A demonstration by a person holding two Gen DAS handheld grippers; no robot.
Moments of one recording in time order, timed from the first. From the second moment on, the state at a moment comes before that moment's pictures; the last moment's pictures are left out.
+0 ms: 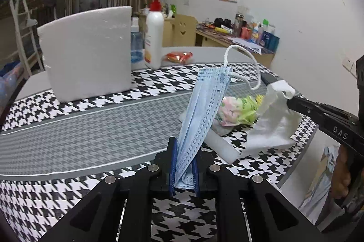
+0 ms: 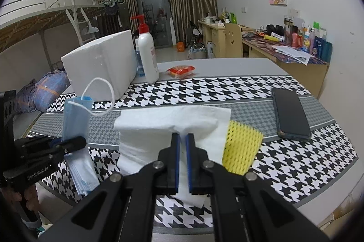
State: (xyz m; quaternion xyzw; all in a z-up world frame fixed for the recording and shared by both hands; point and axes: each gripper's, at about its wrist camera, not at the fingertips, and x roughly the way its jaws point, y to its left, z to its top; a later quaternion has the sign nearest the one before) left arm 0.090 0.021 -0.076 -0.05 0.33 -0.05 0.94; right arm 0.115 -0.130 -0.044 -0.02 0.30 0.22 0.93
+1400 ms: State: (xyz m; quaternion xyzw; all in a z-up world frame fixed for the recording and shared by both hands) left arm 0.080 0.057 -0.005 -0.01 0.24 0.04 0.97; right arm 0.107 -0.092 0.003 -0.02 0.24 0.28 0.93
